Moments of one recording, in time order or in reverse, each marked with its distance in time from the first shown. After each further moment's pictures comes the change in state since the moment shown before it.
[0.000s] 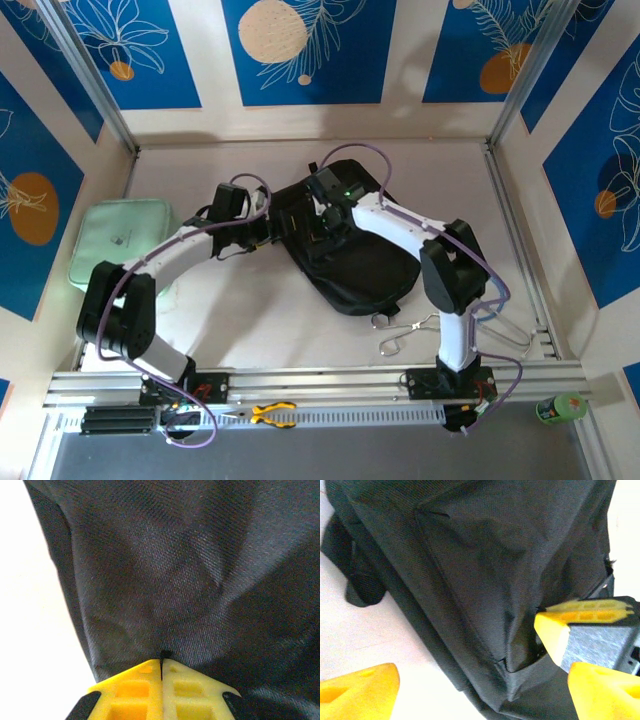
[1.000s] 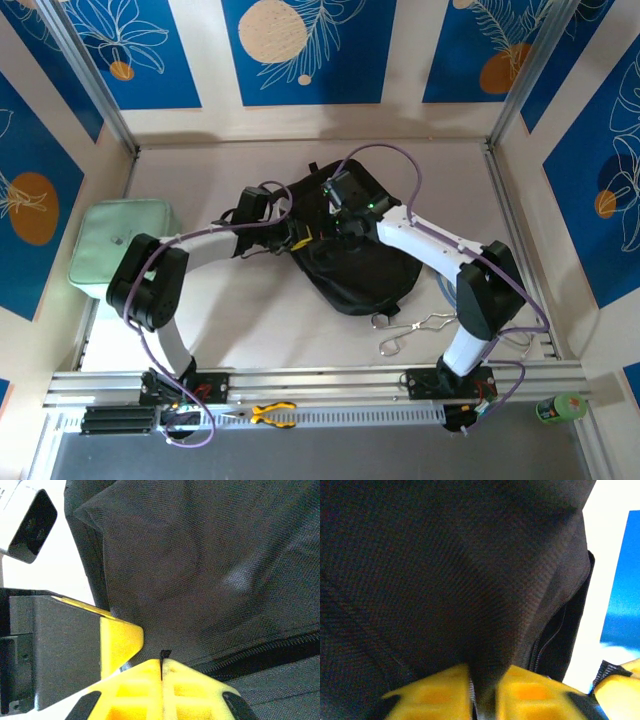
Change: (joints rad) left arm -0.092 0.213 0.021 0.254 0.188 -0.239; right arm 0.006 -0.223 -0.185 0.126 0.048 0.130
